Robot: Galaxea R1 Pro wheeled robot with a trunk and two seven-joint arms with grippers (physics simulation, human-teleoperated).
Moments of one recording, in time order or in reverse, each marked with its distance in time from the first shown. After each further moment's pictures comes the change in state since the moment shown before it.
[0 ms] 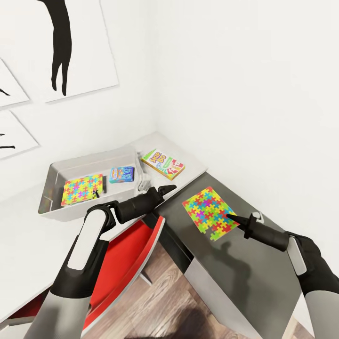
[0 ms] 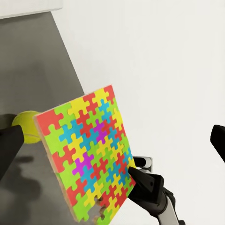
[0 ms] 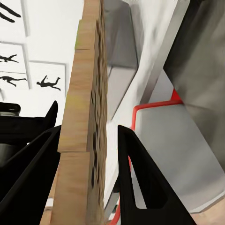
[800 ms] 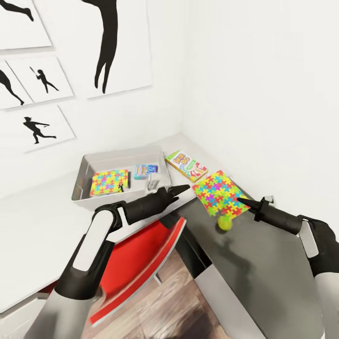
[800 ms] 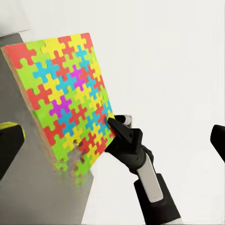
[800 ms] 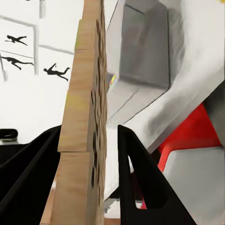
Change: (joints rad) left arm -0.012 0.009 -0.090 0.000 0.001 0.001 -0.187; right arm -0.107 -0.073 -0.014 0.001 -0.006 0.000 0.014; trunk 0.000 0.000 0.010
